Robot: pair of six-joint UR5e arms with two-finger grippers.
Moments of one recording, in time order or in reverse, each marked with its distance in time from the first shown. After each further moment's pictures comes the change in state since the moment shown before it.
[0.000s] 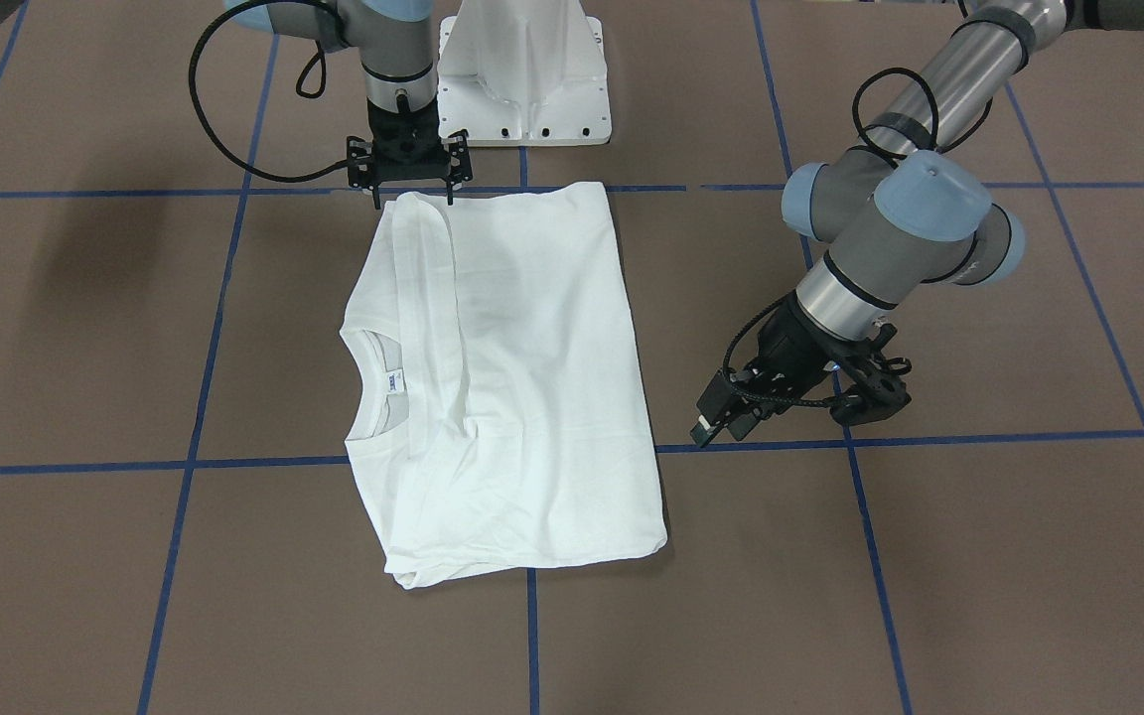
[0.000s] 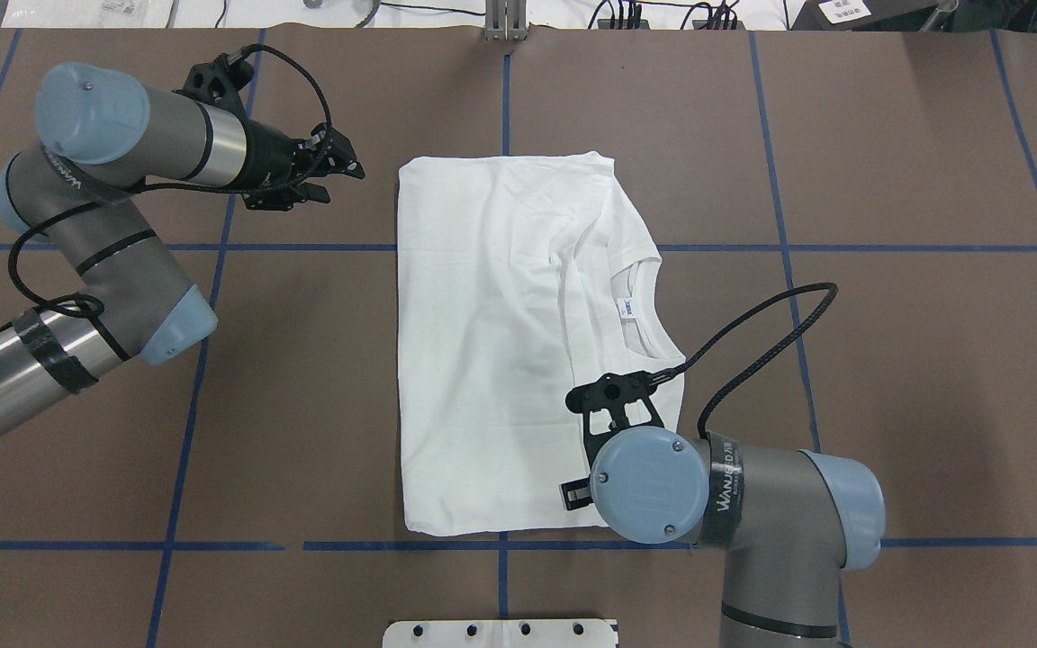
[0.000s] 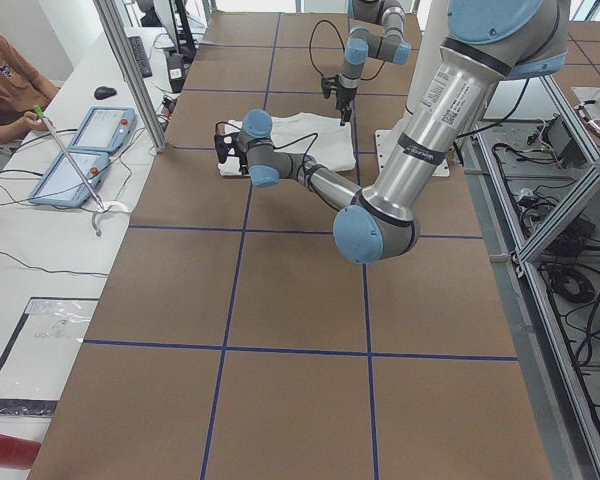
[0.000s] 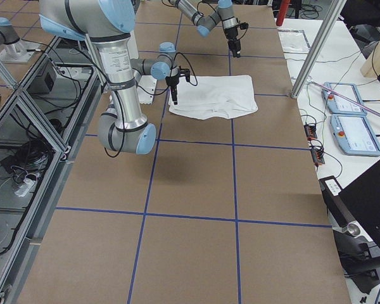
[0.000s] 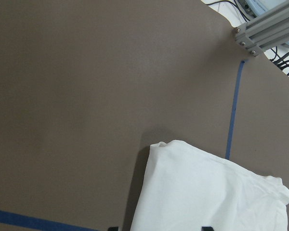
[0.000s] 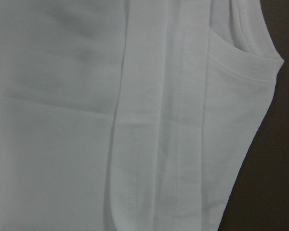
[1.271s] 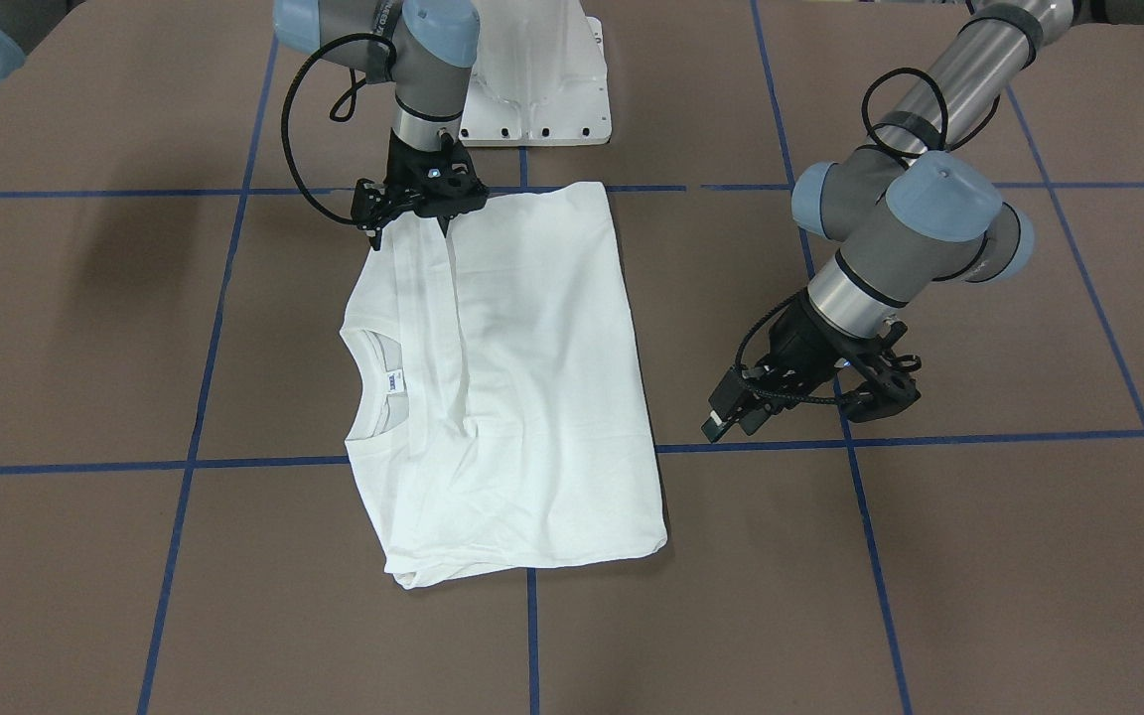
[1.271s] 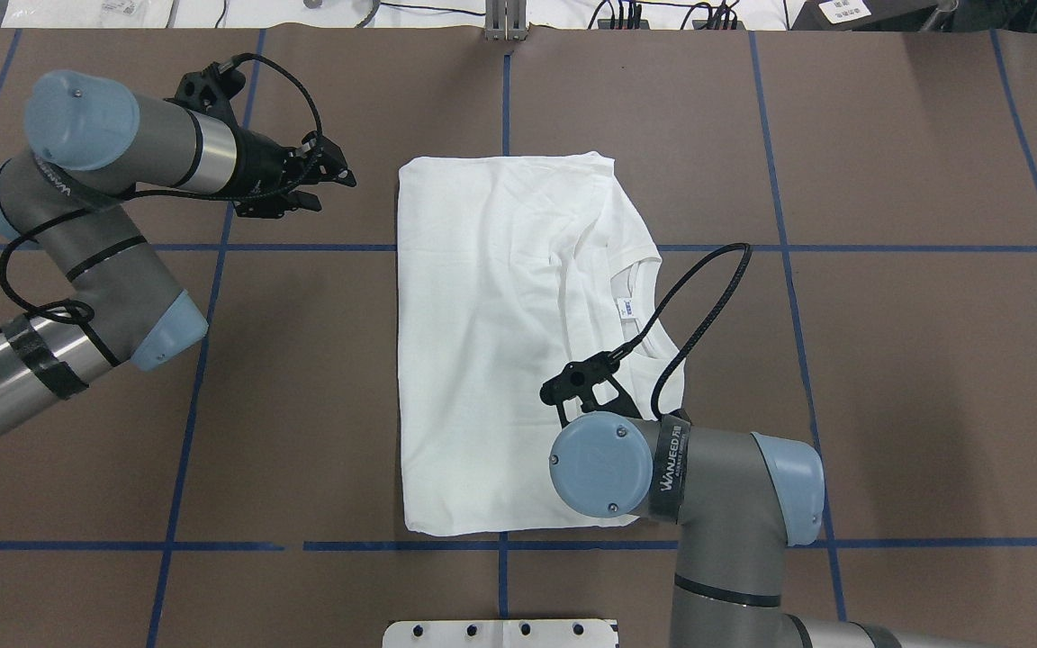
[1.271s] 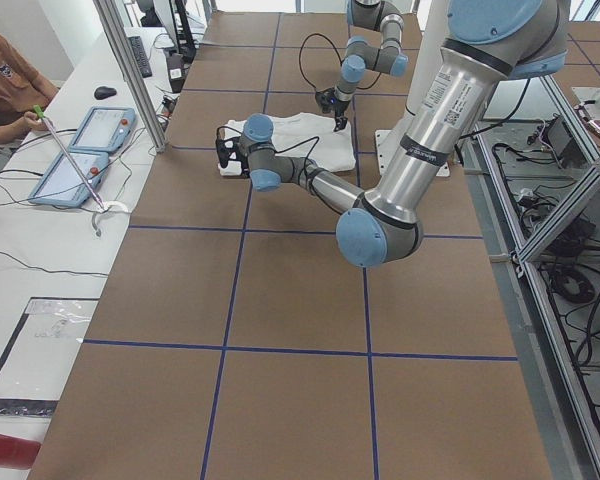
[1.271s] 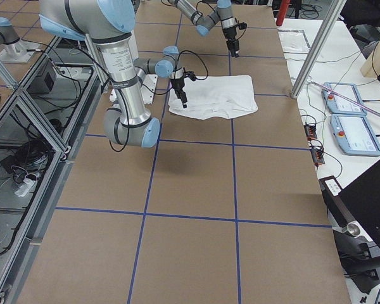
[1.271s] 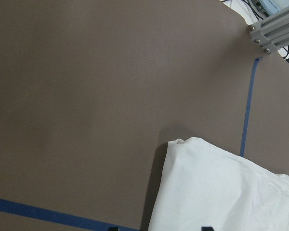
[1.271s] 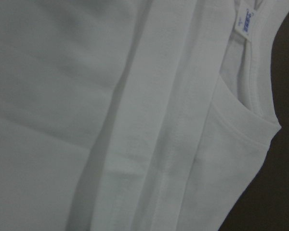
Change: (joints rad) left arm -0.001 0.025 -0.009 -0.005 -0.013 -0.001; right arm 0.036 0.051 -0.101 -0.064 -0.072 -0.228
